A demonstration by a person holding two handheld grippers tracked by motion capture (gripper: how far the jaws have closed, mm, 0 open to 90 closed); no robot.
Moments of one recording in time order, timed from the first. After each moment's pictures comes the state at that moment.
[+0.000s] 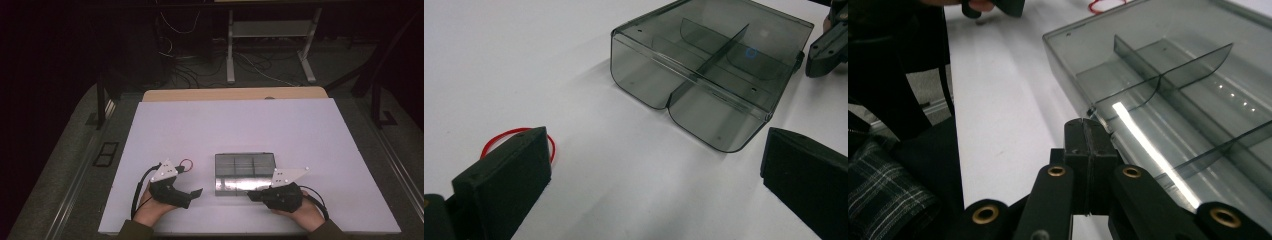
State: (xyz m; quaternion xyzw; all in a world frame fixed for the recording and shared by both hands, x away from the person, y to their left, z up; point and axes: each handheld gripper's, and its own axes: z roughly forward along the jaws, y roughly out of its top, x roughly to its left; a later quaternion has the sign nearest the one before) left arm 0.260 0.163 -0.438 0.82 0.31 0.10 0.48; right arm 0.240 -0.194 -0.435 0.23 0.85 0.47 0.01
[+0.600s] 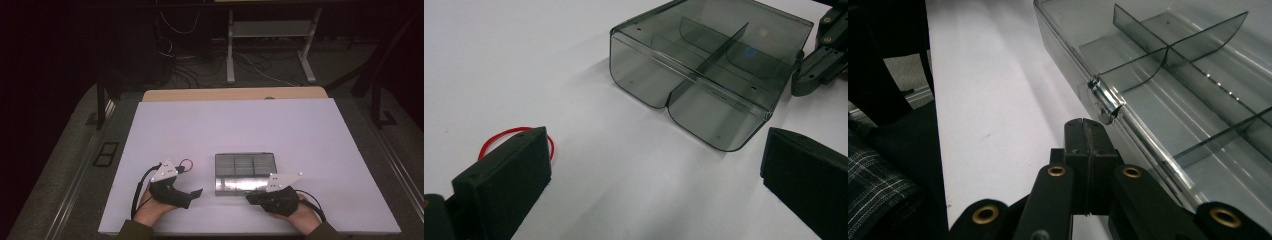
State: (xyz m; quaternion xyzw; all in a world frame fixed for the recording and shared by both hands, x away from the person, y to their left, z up) left arm 0.260 0.163 -0.438 0.82 0.31 0.10 0.48; right arm 0.236 -0.187 -0.449 0.24 0.87 0.44 0.02
